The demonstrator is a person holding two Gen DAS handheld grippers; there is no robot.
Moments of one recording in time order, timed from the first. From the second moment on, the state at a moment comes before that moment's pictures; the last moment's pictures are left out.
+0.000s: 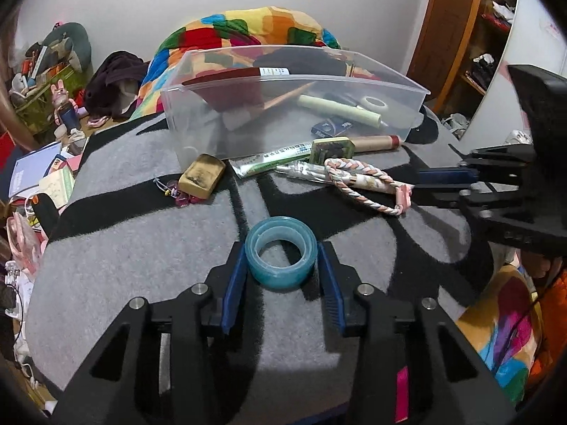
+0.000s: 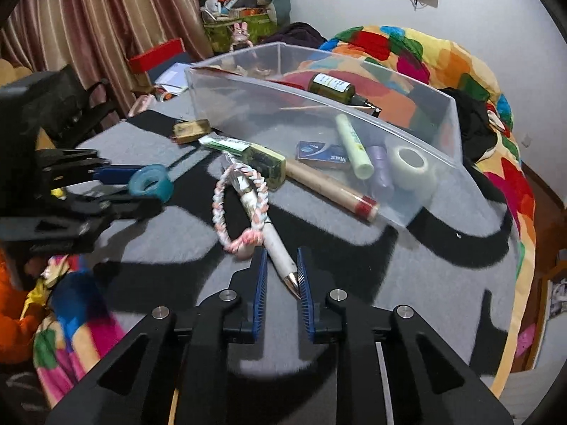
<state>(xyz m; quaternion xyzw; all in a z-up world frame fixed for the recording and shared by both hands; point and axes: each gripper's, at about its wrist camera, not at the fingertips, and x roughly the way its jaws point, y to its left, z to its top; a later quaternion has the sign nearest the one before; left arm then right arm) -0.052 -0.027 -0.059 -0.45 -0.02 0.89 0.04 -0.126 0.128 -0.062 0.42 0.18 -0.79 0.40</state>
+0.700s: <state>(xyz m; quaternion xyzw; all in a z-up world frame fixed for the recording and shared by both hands) -0.046 -0.034 -0.051 -0.42 -0.05 0.91 0.01 -0.113 0.163 -0.063 0.43 0.13 -0.82 0.36</state>
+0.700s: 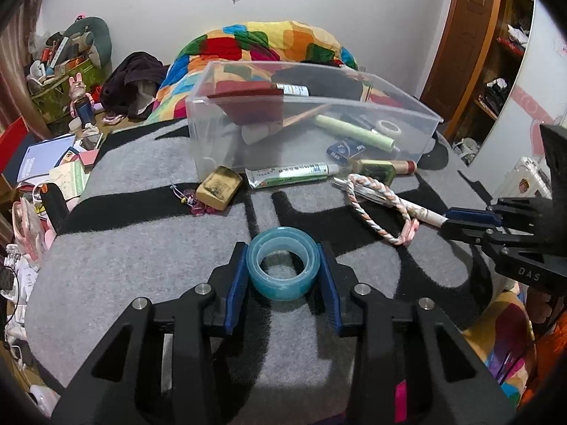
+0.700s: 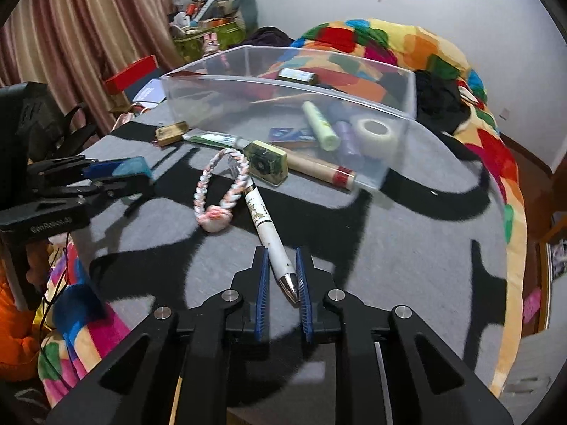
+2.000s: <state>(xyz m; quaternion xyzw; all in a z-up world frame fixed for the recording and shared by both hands) -0.068 -0.038 0.009 -0.34 -0.06 0.94 0.00 -0.116 0.117 -0.011 0.37 0.05 -0.84 0.38</state>
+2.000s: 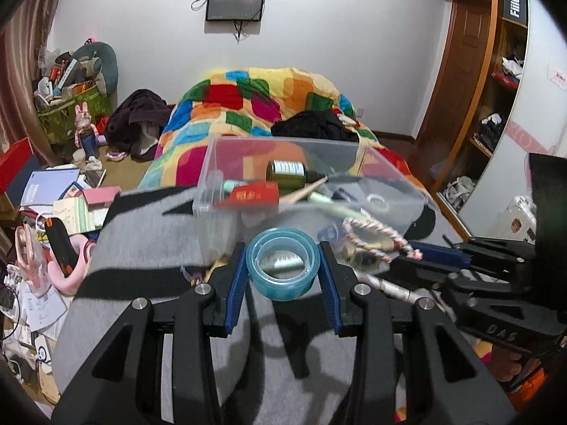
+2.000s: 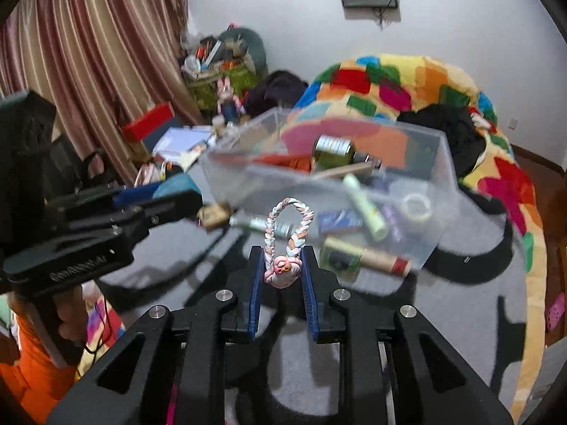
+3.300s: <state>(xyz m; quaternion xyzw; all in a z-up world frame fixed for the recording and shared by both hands) -0.175 -0.032 -0.012 -0.40 -0.06 0.91 0.02 -0.211 0.091 -0.020 0.41 0.05 -0.86 0.32</state>
